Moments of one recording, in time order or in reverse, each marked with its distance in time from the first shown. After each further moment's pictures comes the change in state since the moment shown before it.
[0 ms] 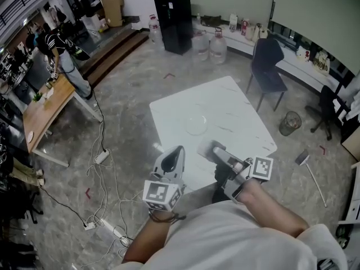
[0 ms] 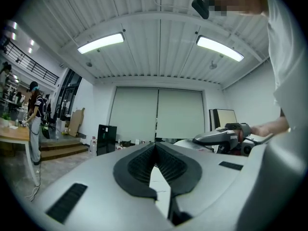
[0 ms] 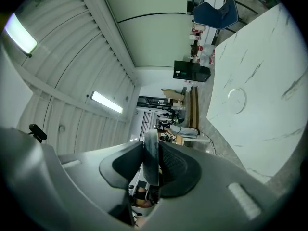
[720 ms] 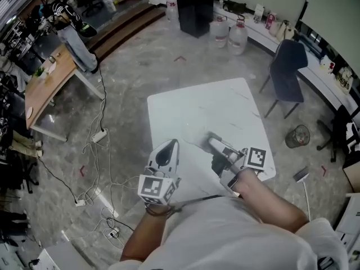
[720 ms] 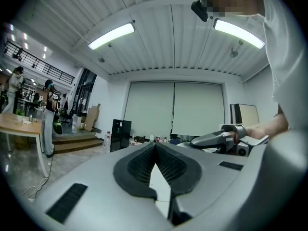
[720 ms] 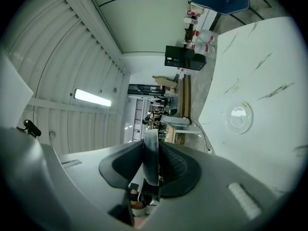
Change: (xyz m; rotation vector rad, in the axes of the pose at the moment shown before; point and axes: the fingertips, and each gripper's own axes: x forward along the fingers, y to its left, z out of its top) left arm 0.168 0.063 -0.040 -0.037 0.040 0.192; right arm 0.085 -0.109 0.169 0.058 0.197 -0.080
